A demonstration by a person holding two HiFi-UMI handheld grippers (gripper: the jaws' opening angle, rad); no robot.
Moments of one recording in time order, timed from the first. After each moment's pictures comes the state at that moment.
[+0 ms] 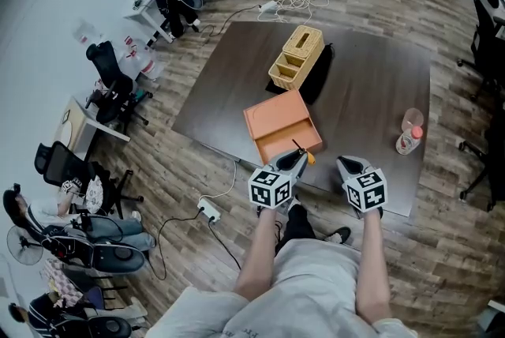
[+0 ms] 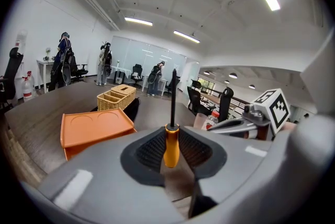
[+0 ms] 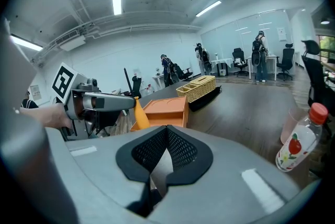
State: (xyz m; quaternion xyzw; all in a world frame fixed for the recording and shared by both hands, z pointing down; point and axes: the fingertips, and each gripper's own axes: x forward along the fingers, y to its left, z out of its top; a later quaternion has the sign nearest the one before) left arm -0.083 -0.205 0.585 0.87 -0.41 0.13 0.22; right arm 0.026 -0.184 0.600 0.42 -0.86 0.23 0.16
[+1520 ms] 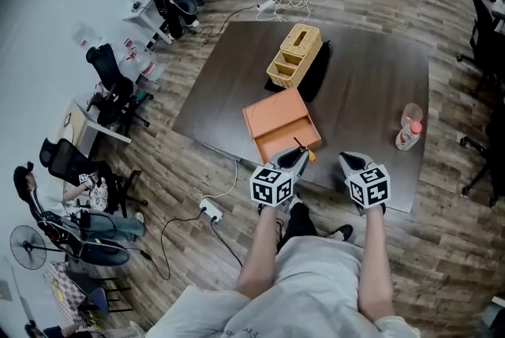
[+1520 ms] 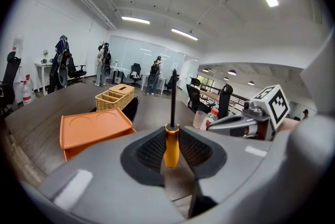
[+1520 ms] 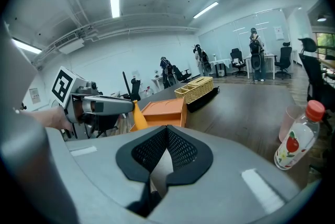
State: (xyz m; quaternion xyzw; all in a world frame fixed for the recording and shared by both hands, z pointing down) left arm -0.076 -0.203 0.587 0.88 -0.41 0.14 0.21; right arm 0.036 -0.185 0.599 0.42 -0.86 0.23 0.15
